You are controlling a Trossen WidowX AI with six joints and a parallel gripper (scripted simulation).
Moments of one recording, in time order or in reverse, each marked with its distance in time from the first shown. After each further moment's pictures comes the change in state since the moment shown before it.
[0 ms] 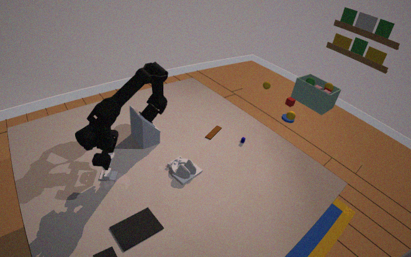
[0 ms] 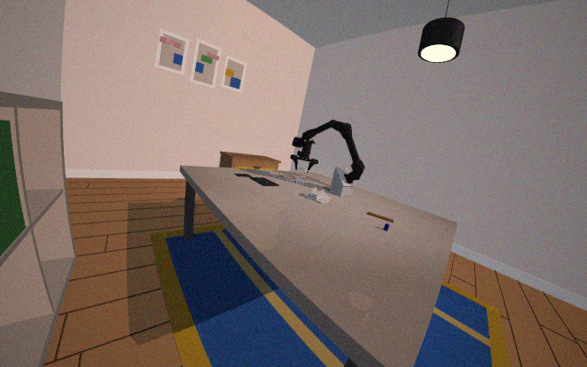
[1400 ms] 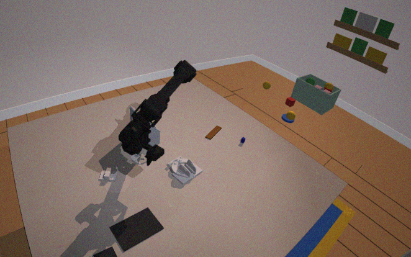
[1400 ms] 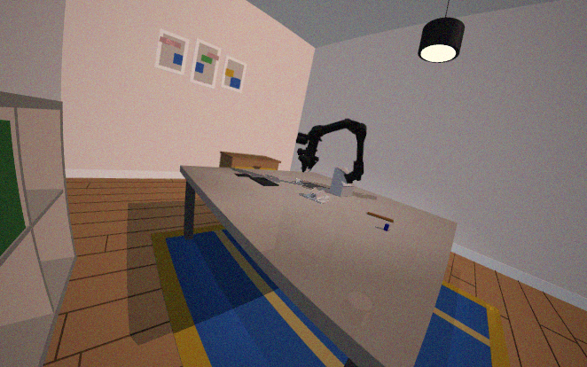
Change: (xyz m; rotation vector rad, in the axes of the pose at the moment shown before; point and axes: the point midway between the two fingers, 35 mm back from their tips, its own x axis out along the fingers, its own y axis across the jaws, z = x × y) arm -0.022 0.000 -0.135 -0.958 -0.045 0.009
